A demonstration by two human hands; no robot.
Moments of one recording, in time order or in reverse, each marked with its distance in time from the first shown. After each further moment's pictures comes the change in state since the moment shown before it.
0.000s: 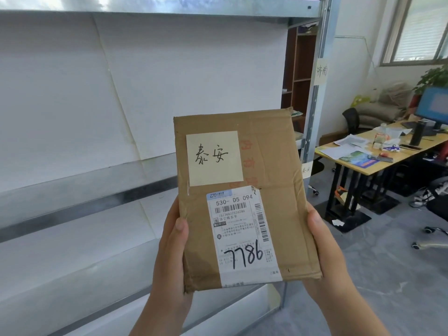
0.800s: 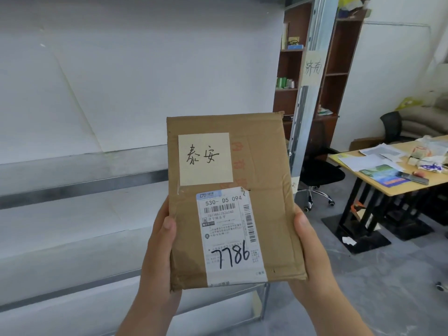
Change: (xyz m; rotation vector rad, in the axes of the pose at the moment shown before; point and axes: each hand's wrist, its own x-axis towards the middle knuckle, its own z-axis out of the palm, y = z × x) left_hand 0.071 -0.096 0.148 -0.017 0.230 0.027; right_hand 0.116 -0.036 -0.159 0.055 -0.171 0.181
